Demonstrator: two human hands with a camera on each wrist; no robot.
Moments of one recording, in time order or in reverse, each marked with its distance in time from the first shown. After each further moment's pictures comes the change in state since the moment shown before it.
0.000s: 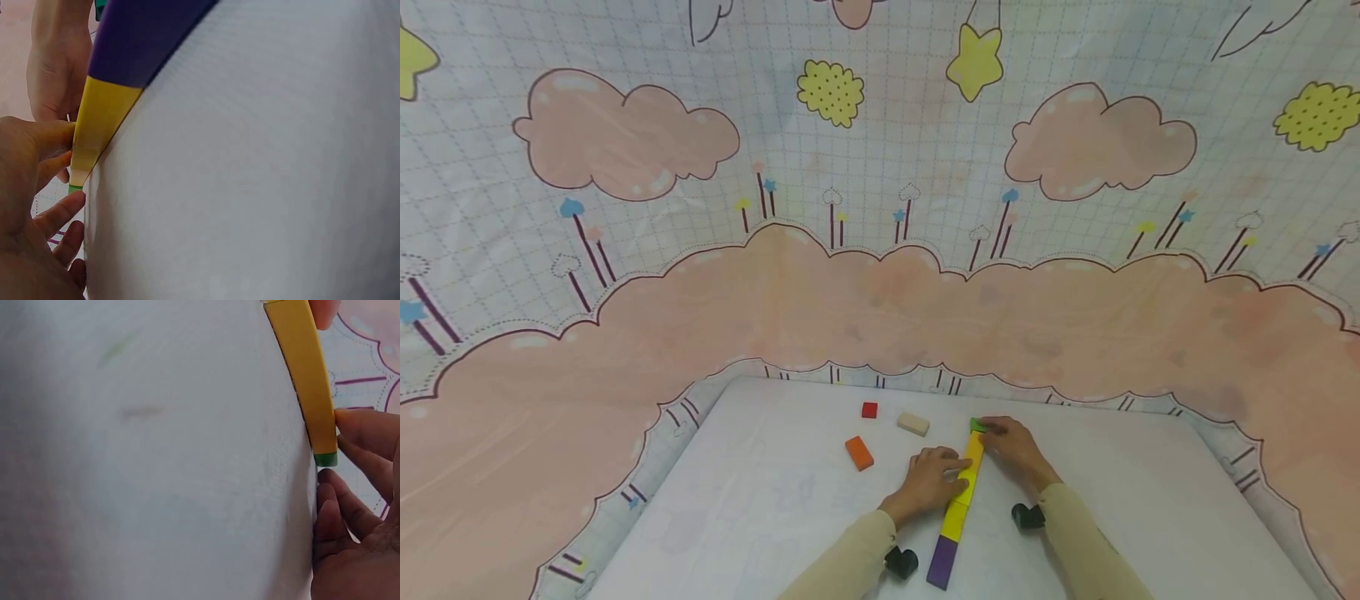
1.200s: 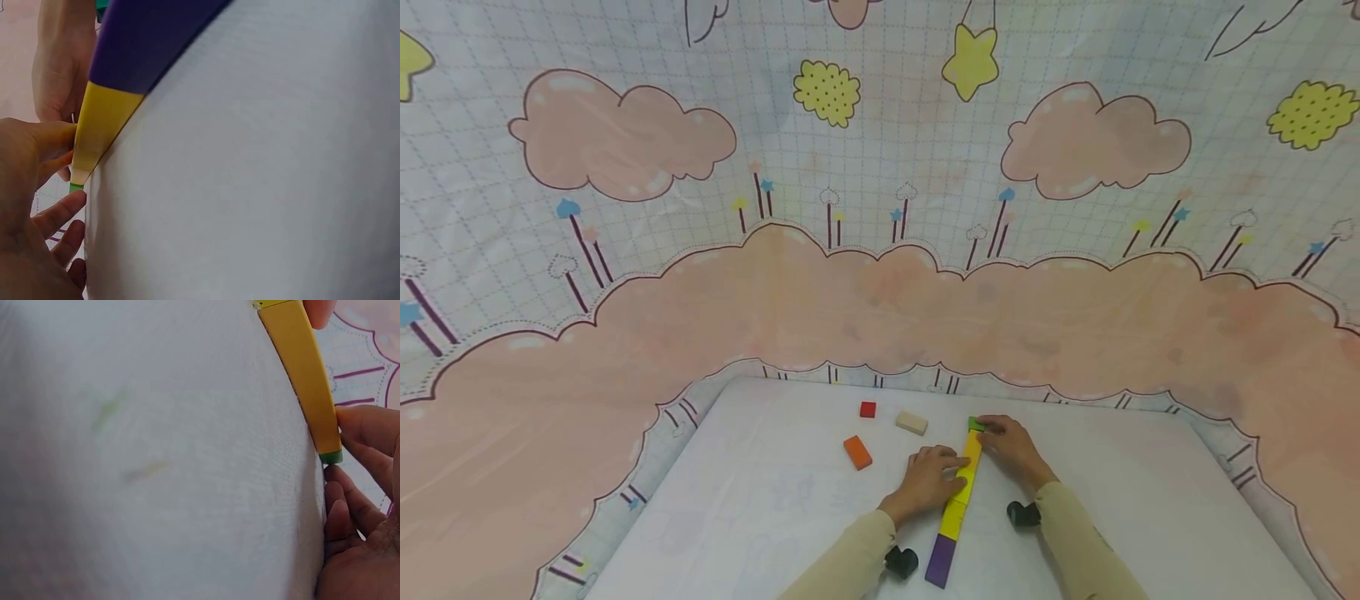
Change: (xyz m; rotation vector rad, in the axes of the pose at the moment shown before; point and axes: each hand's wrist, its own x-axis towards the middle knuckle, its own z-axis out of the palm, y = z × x) left_hand -0.003 0.004 -0.003 -0.005 0.013 0.009; right_hand -0.003 -0.004 0.002 0.019 0.012 0.016
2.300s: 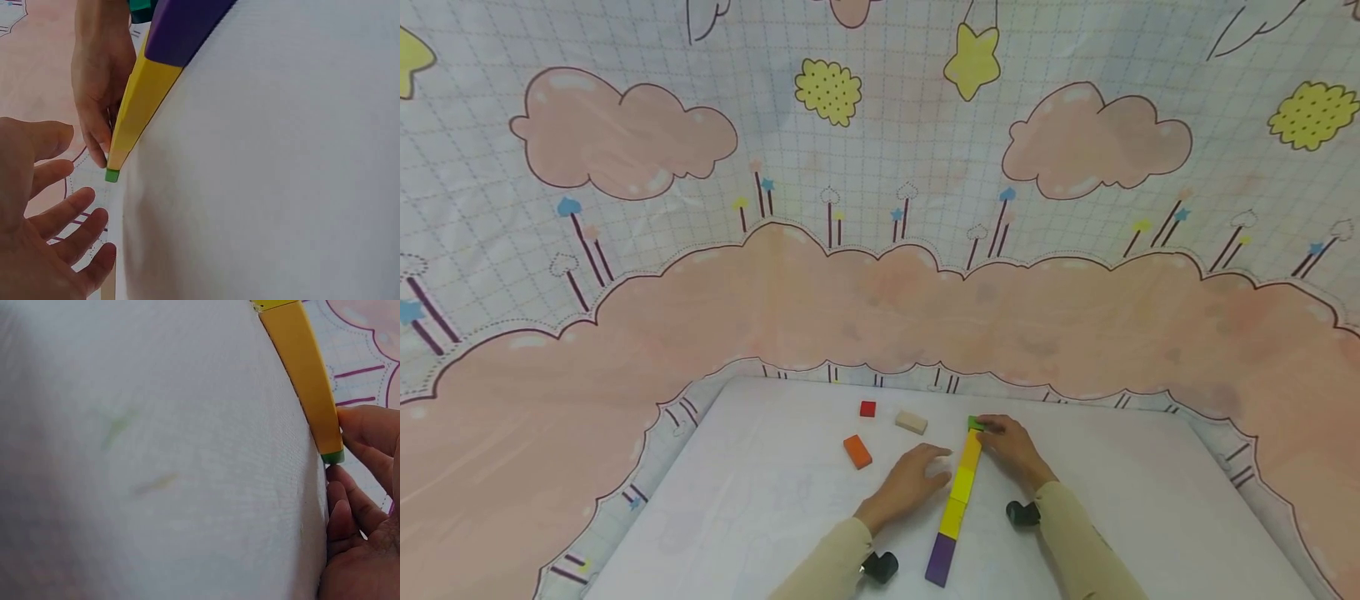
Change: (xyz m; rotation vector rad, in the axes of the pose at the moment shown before) left_hand -0.020 -0.015 -0.019 -0.170 0.030 -0.031; right_hand -0.002 -0.001 0.000 -0.003 -0.001 0.024
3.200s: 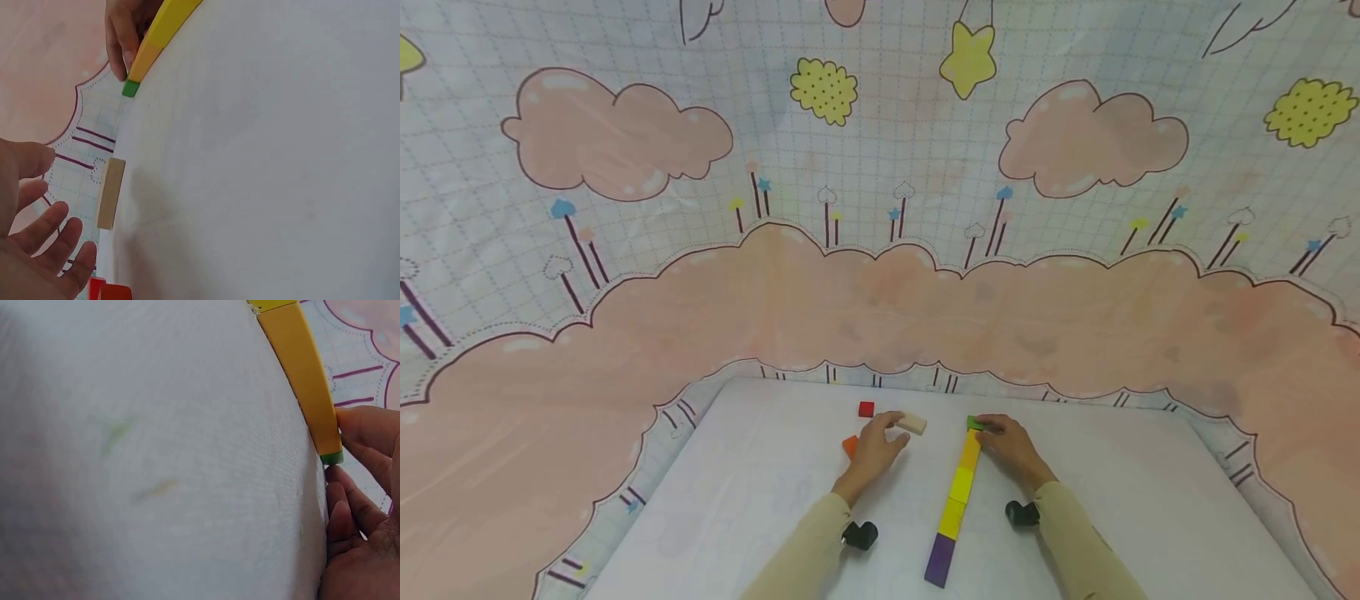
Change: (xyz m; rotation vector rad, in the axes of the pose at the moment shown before) left_hand 0.024 -0.034 -0.041 -0.156 0.288 -0.039; right_hand -0.001 0.002 0.000 0.018 -0.002 -0.020
